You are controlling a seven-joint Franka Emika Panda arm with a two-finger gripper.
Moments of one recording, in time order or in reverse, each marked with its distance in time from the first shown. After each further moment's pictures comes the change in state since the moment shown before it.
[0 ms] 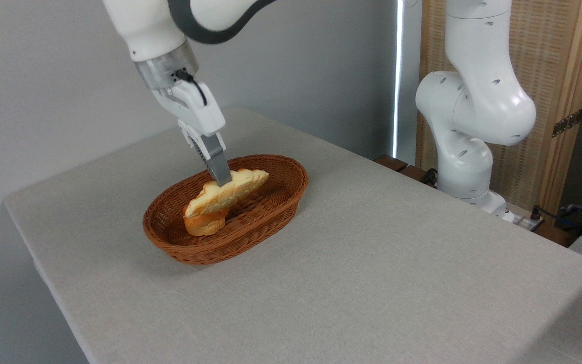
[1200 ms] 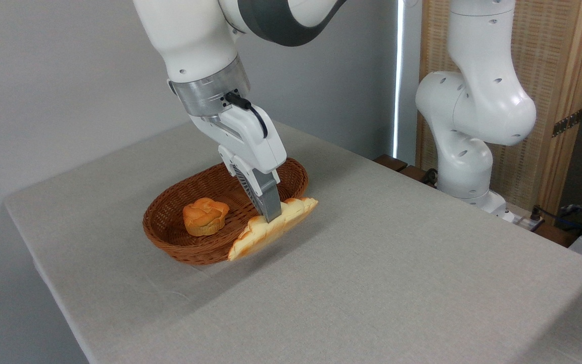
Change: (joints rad) arm 0.006 -0.039 0.306 -0.010 0.002 -0.048 0.310
